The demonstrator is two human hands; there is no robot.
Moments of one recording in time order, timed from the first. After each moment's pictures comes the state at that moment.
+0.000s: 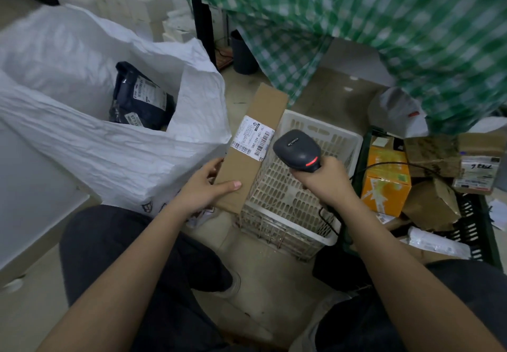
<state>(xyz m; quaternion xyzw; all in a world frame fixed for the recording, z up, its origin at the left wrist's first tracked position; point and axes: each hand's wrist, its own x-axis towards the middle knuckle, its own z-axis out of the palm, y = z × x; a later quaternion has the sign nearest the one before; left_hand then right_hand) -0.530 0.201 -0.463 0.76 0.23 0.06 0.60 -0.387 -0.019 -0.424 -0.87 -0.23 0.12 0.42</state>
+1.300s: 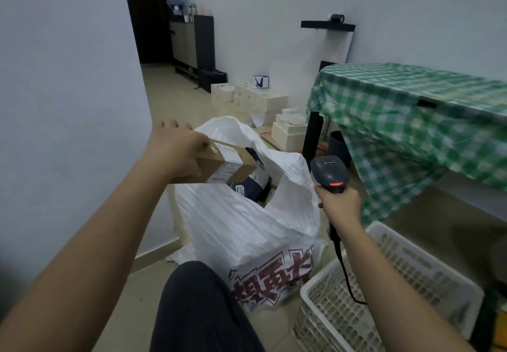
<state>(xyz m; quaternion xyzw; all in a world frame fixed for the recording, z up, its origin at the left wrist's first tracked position) -0.652 0.367 -0.222 0.88 0.42 0.06 -0.19 -0.395 0.200 -0.335 -0.77 -0.21 0.12 0.59</state>
